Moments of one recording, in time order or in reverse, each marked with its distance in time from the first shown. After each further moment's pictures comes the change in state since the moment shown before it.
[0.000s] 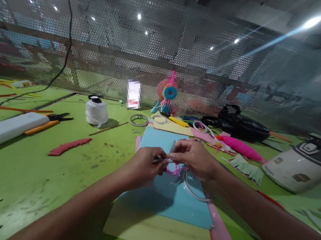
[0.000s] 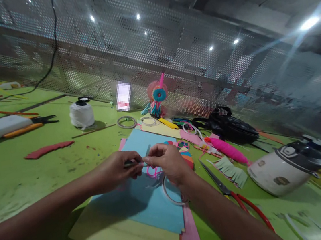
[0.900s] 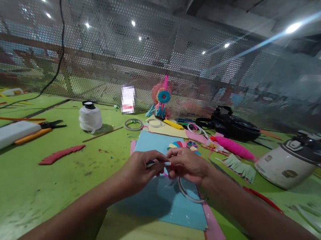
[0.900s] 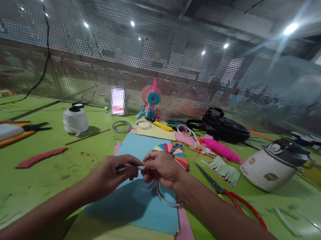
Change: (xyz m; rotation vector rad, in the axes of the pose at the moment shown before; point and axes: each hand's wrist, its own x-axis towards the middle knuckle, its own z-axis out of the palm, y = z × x) left_hand -0.005 0.003 0.002 -0.081 0.060 0.207; right_hand -0.001 0.007 -0.002 0.272 -0.123 0.286
